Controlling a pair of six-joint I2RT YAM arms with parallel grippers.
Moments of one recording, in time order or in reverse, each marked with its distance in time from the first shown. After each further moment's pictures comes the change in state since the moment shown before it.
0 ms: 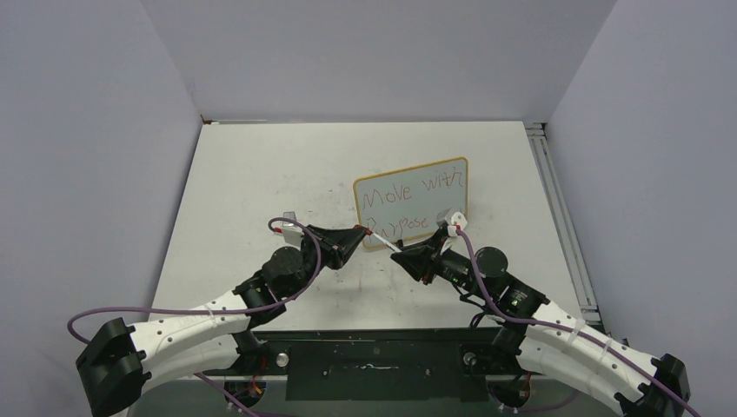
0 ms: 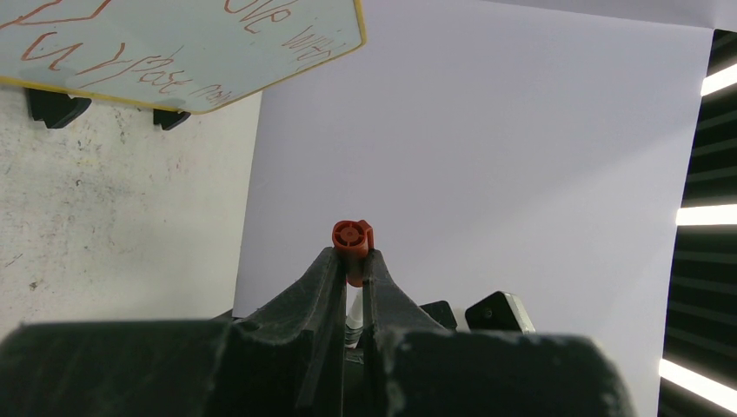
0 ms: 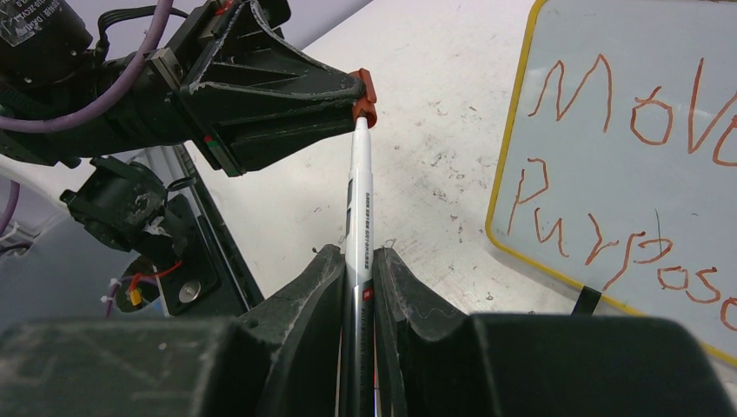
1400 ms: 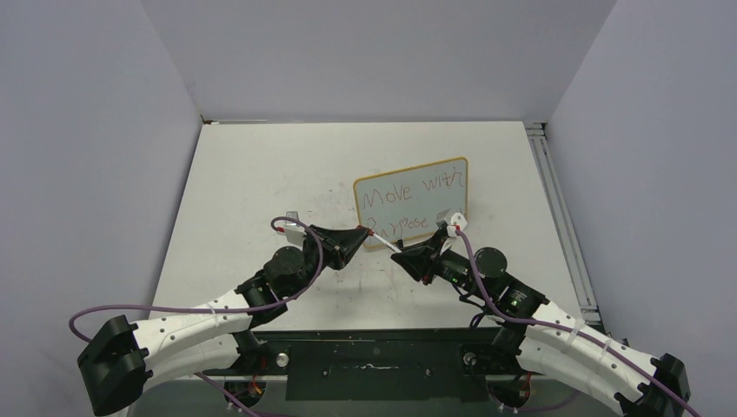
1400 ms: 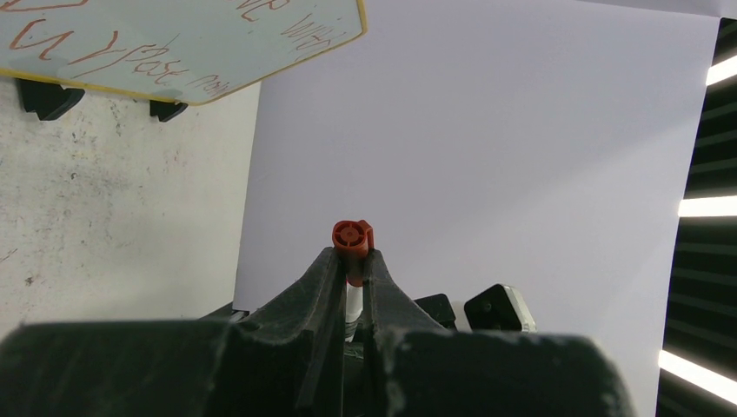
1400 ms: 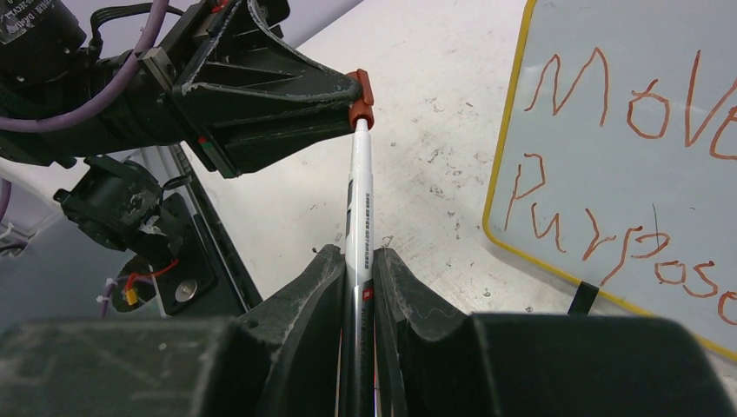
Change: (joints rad) left arm -0.002 0.019 0.000 0.022 0.019 0.001; right arm 0.000 0.000 -0.006 -0.001 0.005 0.000
